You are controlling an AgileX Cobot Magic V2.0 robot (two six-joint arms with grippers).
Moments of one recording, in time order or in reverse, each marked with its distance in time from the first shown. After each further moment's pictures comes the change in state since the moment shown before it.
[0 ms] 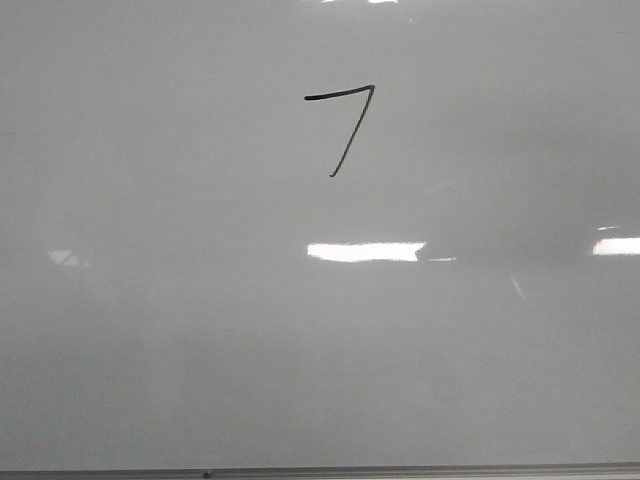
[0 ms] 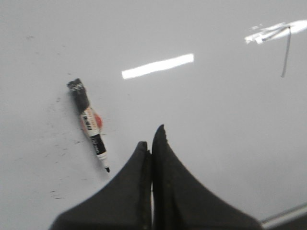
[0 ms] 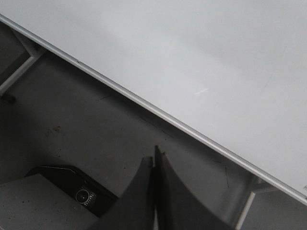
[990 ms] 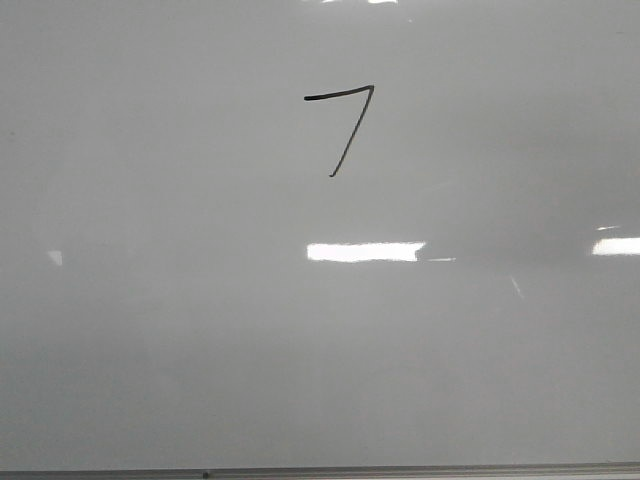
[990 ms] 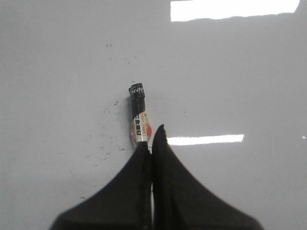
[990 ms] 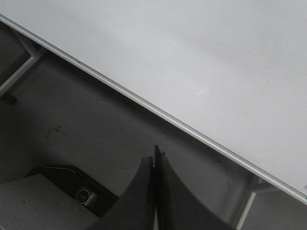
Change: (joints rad) left arm 0.198 -0.205 0.390 -0.072 -0.468 -0.016; right arm 0.000 0.000 0.000 0.002 0.000 0.000
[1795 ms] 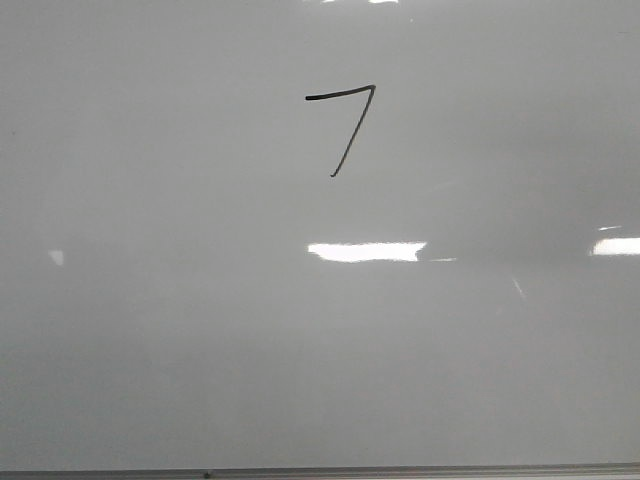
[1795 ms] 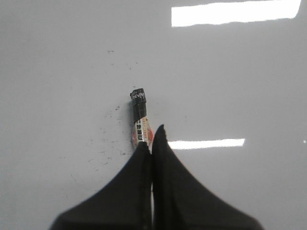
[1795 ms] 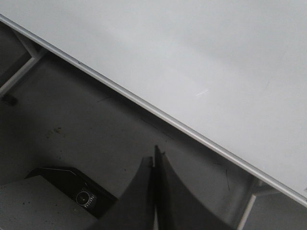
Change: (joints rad) left arm 0.000 0.000 0.000 0.000 -0.011 -0.001; right arm 0.000 -0.021 0.007 0.000 -0.004 0.000
